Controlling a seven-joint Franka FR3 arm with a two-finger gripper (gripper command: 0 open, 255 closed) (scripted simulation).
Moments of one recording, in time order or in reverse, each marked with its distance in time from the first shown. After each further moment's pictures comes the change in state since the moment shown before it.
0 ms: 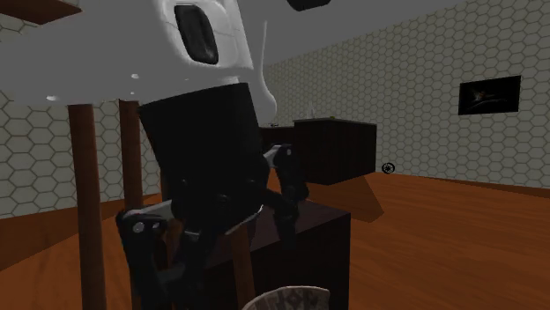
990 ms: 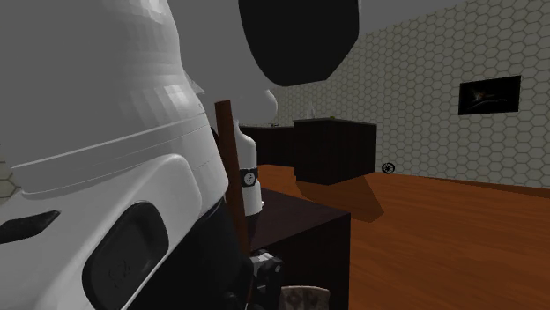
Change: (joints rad) arm -0.076 0.216 0.052 0.106 0.117 0.048 -0.098
